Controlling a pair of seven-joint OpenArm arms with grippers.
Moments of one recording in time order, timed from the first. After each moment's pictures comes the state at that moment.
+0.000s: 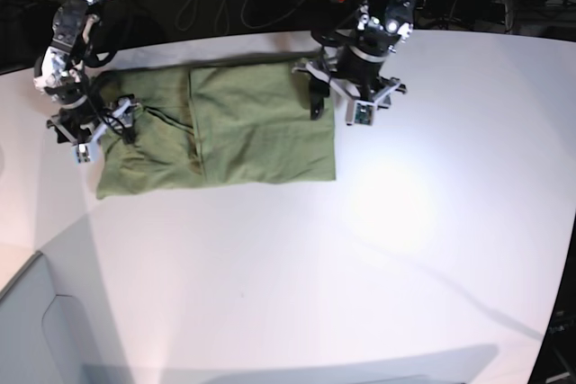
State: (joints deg) left arm 23.4 -11.8 17.5 105.5 -12.4 7.7 25.7; right arm -9.6 7.5 27.4 86.2 1.9 36.1 -34.7
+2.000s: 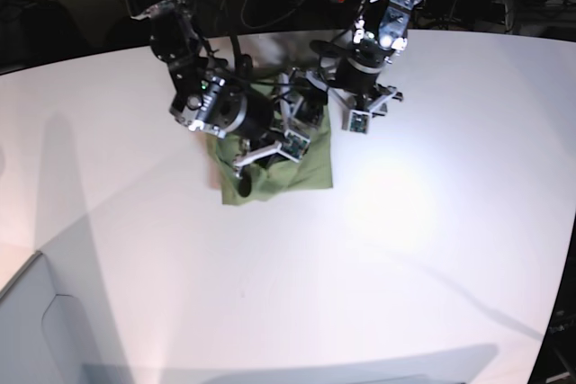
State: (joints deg) left arm 19.7 -11.3 17.7 97.6 -12.1 7.6 24.6; right arm -2.9 2.0 -20.2 96.5 -1.3 42.9 -38.1
